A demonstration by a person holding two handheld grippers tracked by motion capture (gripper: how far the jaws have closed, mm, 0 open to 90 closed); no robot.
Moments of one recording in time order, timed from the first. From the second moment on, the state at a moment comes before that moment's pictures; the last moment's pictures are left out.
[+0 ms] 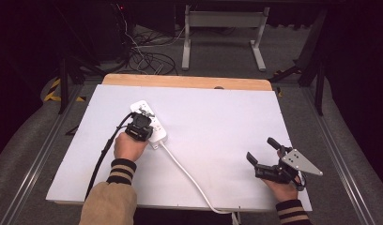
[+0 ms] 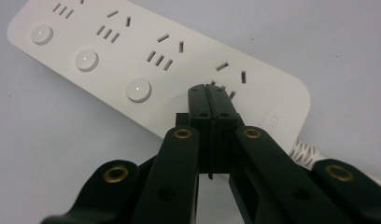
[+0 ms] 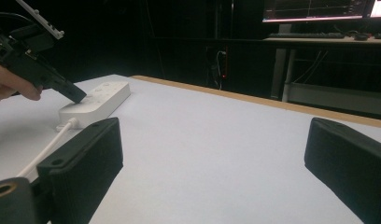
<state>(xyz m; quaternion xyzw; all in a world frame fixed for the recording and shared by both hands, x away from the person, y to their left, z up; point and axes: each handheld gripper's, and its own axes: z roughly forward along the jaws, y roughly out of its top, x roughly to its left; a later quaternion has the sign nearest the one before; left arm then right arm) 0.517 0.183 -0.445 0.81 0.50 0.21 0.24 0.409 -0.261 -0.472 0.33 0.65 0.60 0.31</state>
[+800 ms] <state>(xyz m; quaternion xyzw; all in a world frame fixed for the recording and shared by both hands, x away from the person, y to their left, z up) 0.511 0.171 -0.449 0.81 0.49 0.24 0.22 0.407 -0.262 -0.470 0.34 0.65 0.61 0.31</state>
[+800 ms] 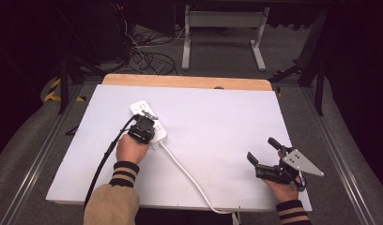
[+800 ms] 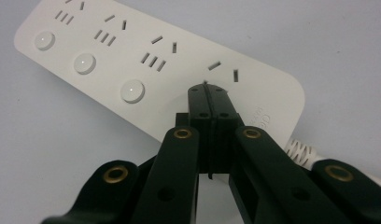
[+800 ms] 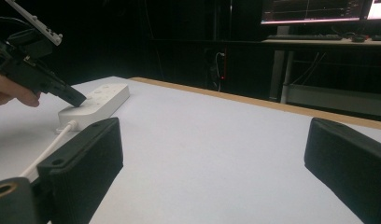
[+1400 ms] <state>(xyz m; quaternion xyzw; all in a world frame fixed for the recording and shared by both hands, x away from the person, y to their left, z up) 0.508 0.186 -0.454 0.79 0.50 0.23 0.26 0.406 -0.263 -0.469 0.34 0.65 0.61 0.31</state>
